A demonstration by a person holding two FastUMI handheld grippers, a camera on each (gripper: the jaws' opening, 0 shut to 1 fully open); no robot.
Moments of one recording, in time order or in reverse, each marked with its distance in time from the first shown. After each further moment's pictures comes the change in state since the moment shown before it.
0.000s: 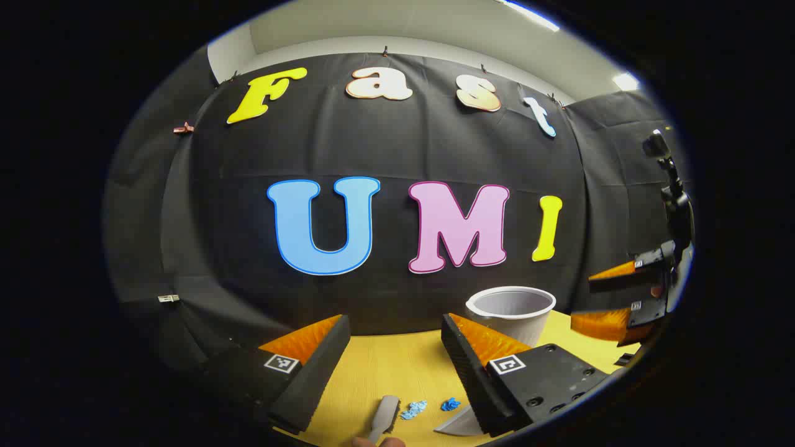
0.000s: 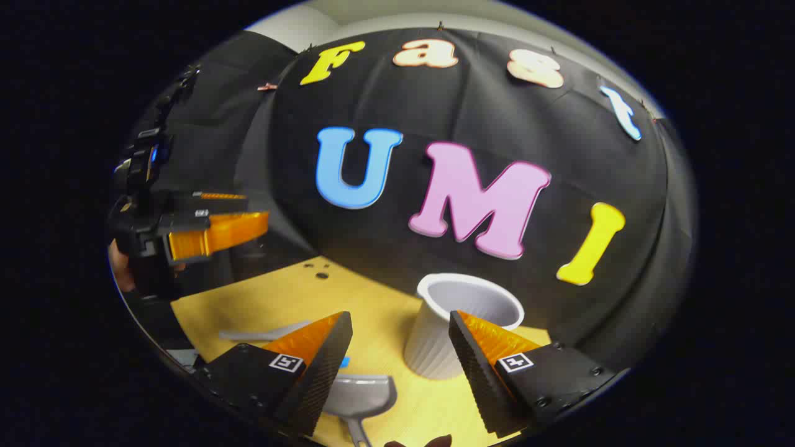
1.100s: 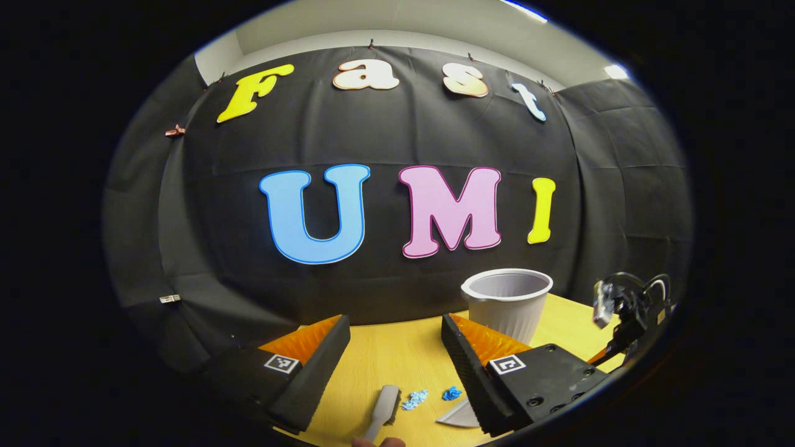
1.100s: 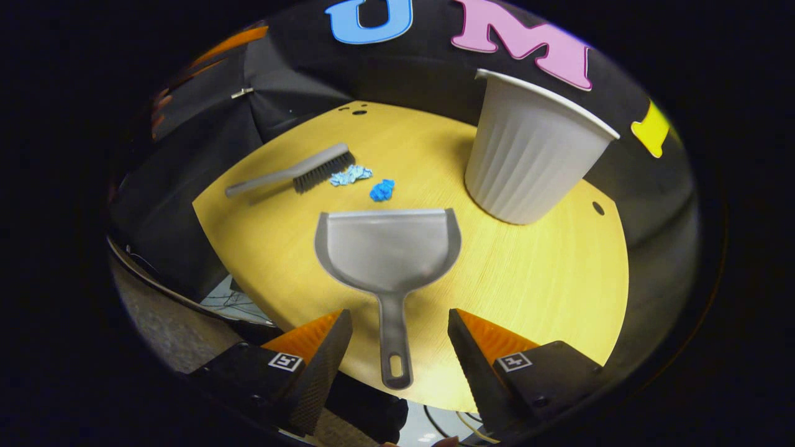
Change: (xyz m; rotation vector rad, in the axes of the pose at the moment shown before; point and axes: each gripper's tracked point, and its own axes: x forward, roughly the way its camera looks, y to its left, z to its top) left arm -0.009 -0.005 -0.025 0.041 0.063 -0.013; right arm -0.025 0.047 -0.244 0.071 0.727 0.203
